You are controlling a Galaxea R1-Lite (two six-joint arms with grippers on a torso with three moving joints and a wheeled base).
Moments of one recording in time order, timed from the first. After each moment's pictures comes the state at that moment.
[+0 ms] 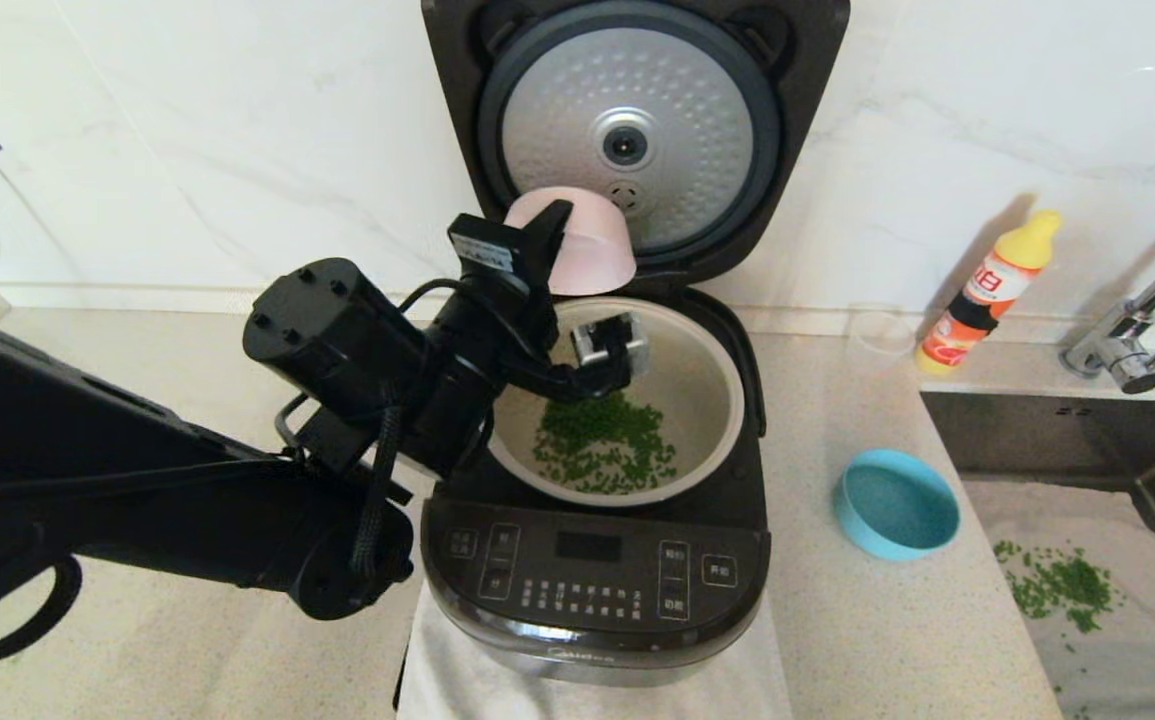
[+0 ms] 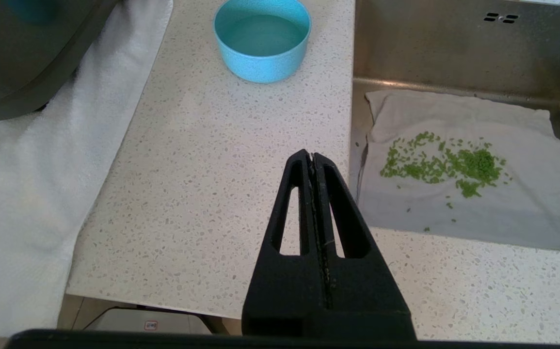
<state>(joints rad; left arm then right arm) -0.64 1.98 -1.01 -1.52 0.11 1.82 0.00 0.00 -0.04 0.10 0.00 0.00</state>
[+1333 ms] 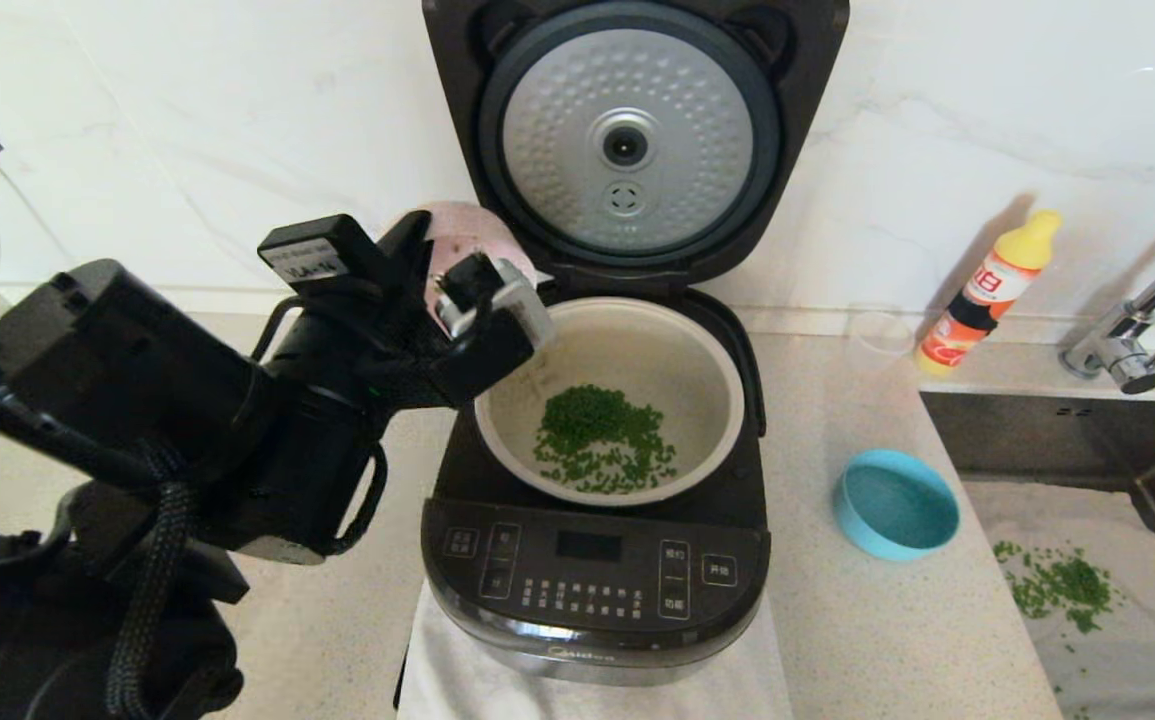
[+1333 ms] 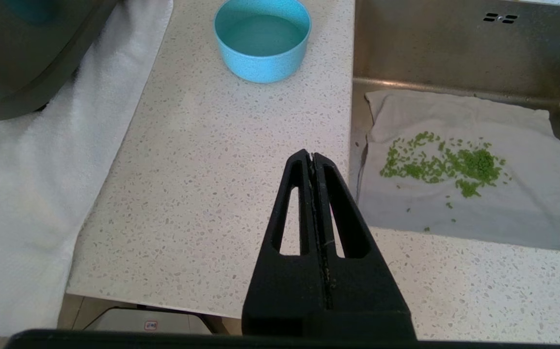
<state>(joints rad) -0.69 1.68 -0.71 -1.46 0.51 1.57 0.00 0.00 -0.04 0.10 0.00 0.00</state>
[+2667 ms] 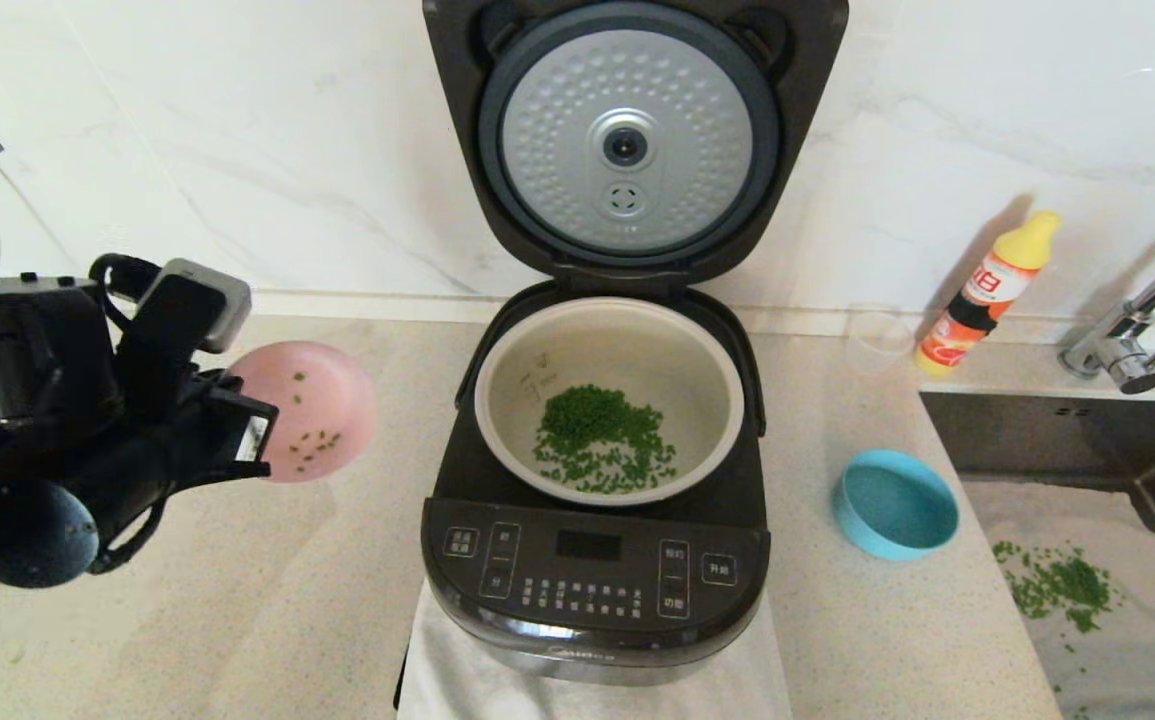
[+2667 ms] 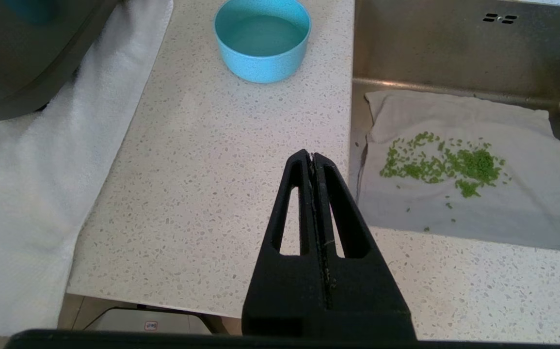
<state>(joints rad) -0.25 1.44 -0.72 -0.49 0.51 0.39 0.00 0.00 -0.04 0.10 0.00 0.00</state>
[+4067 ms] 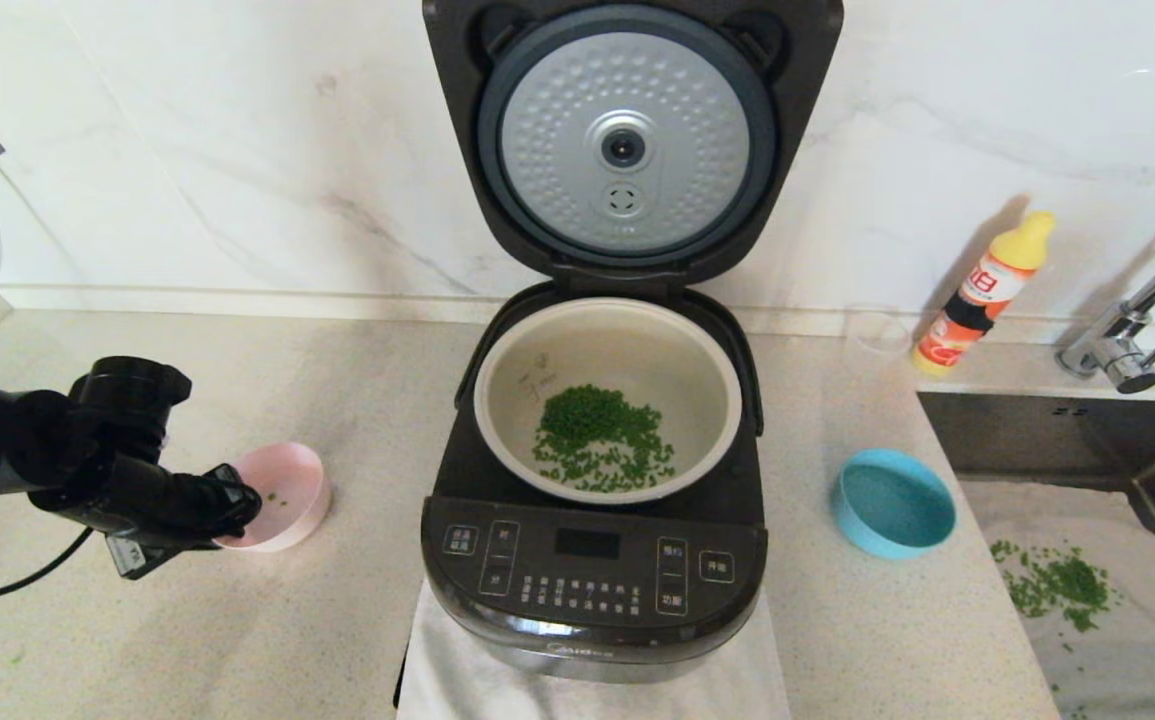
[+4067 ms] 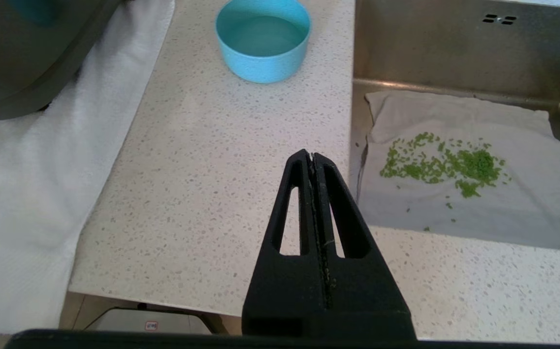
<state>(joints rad) 0.21 1.94 -1.08 0.18 0.01 -0.53 0.00 0.00 -0.04 0.10 0.00 0.00</state>
